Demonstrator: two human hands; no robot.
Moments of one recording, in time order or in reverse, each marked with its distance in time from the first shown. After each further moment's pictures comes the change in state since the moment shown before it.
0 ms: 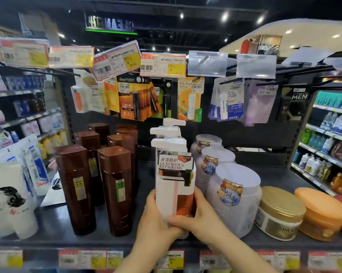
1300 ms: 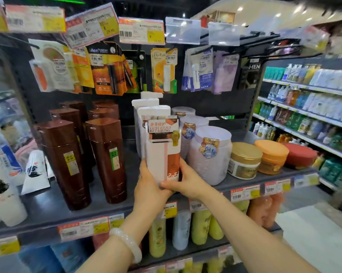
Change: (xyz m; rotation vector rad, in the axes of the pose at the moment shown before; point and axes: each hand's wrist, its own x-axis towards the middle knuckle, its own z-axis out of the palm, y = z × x) left_hand -0.011 -0.002 -0.005 0.144 -0.051 0.112; right_hand -0.010 0.012 0.012 -0.136 0.076 -0.045
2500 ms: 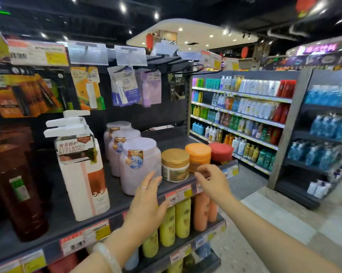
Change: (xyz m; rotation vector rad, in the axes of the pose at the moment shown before) left_hand -0.048 0.079 0.088 0.268 -0.343 0.457; right_hand -0.117 0.050 -0.167 -0.455 0.763 0.139
